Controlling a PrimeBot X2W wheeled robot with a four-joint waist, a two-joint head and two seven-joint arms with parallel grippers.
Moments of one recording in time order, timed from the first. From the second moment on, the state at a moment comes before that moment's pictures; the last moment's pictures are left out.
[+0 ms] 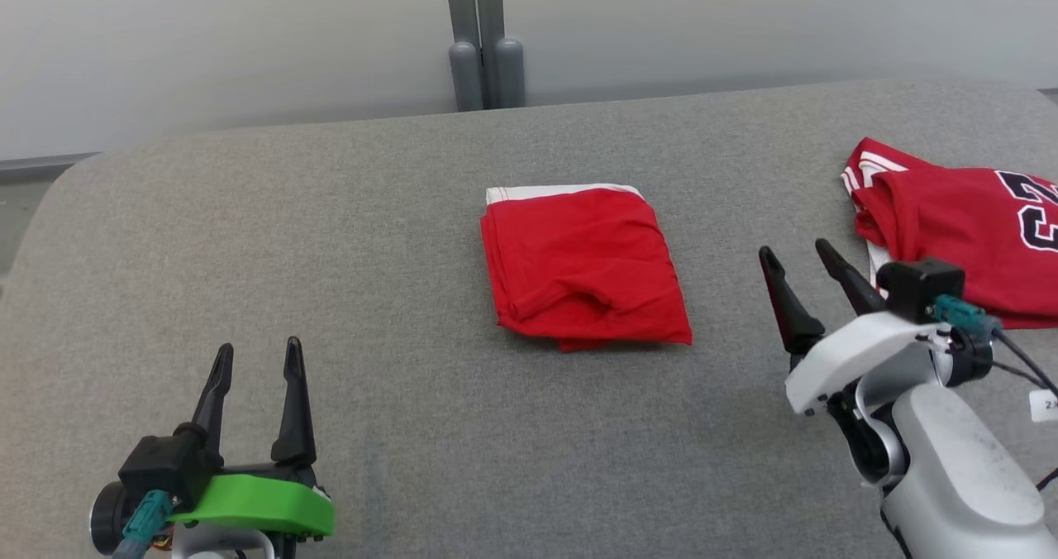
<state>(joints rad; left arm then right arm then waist) -0.03 0.11 -0.09 0.18 -0.32 -0.04 -0.26 -0.34 -0.20 0.19 0.41 0.41 0.13 -0.12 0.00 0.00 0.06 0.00</state>
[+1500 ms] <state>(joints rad) -0.13 0.05 -0.09 0.23 -0.28 -0.09 -0.26 -0.74 -0.29 0.45 0.89 0.92 0.13 0.23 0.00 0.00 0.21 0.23</state>
